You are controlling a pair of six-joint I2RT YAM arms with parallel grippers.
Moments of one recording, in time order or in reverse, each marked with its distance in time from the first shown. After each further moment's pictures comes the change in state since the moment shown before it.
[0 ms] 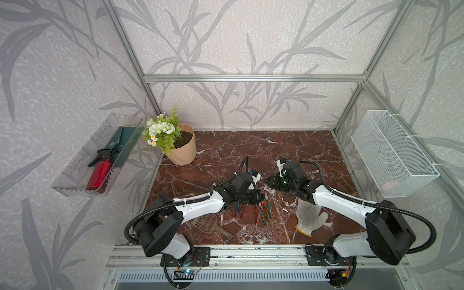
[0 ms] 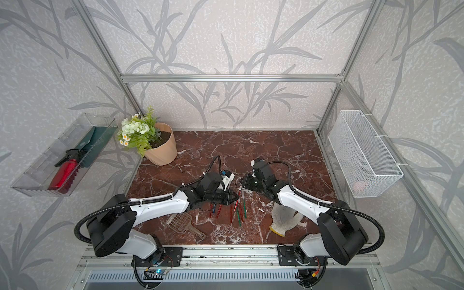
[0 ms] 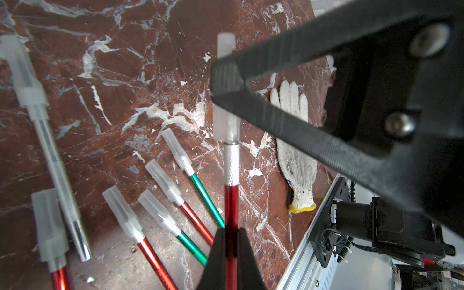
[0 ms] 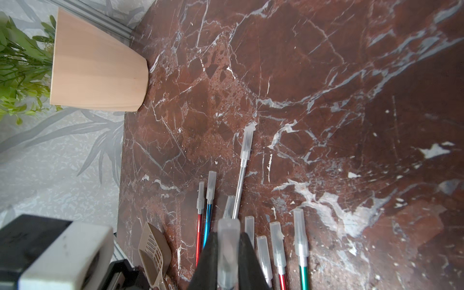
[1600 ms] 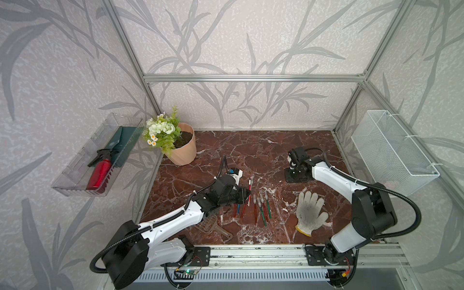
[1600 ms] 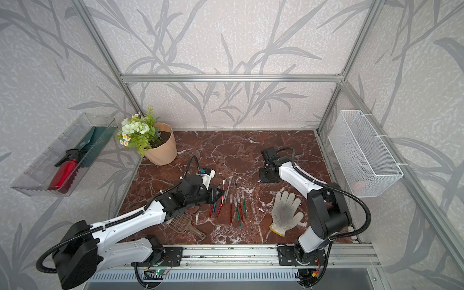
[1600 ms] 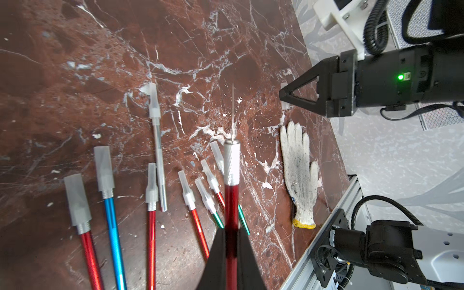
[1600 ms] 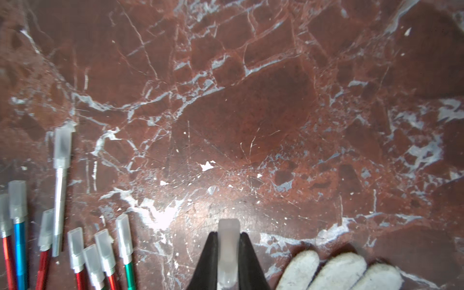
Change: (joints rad) left arm 0.093 -0.345 -0.157 -0.086 -0.135 -0.051; right arm -0.224 0.250 0.365 -0.652 0.232 -0.526
